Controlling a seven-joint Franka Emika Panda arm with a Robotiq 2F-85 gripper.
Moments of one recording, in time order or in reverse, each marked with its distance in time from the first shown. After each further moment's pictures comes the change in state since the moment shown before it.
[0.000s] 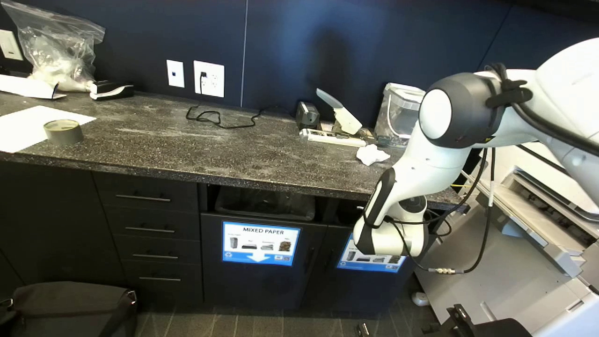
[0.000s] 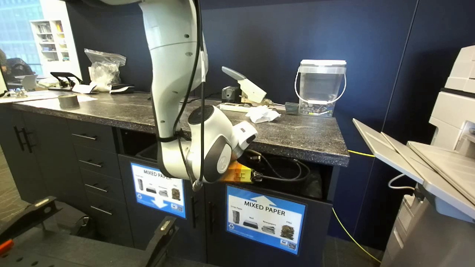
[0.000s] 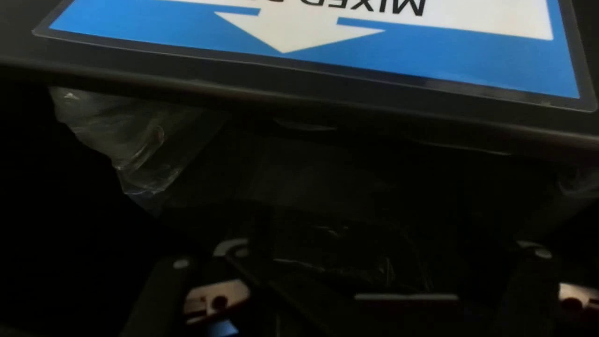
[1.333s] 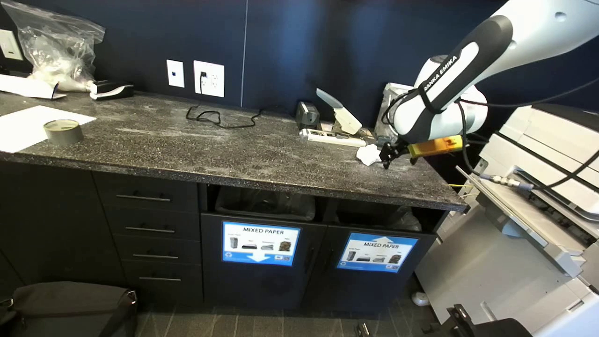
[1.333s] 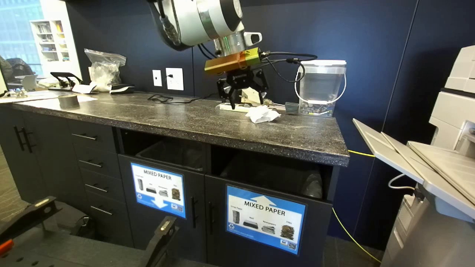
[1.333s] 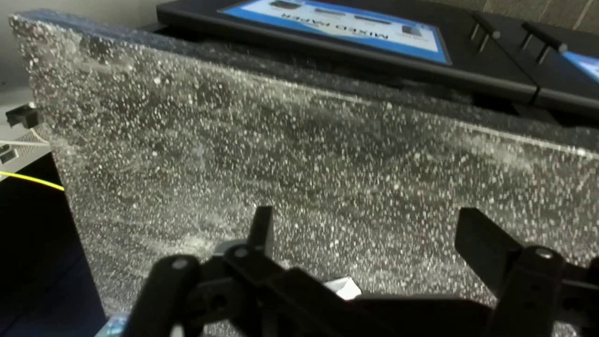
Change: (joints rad) arm 0.160 -0.788 -0.205 -0.224 -0.445 -0.959 0.104
